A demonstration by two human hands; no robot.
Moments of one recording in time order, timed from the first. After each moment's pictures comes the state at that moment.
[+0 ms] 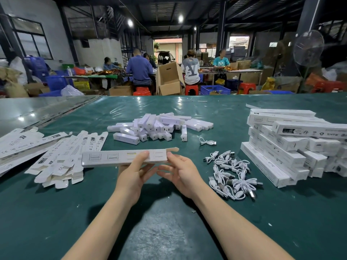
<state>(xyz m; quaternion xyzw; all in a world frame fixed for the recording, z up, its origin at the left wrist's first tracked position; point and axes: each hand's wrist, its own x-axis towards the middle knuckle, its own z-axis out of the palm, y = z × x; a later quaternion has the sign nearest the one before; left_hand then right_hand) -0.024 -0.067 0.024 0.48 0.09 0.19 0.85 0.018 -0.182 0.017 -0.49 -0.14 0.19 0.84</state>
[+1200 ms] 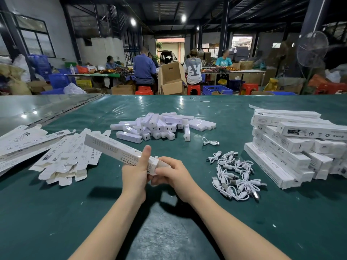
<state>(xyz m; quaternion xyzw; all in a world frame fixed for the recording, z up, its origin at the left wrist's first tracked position) -0.020 -0.074 0.024 0.53 0.16 0.26 0.79 0.003 -0.172 0.017 -0.61 -0.27 0.17 0.73</state>
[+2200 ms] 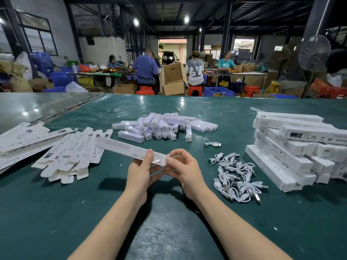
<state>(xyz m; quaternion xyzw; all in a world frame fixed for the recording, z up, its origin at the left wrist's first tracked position) -0.019 -0.072 0.016 0.56 0.12 0.19 0.80 0.013 -0.179 0.016 -0.56 -0.18 0.09 0.80</state>
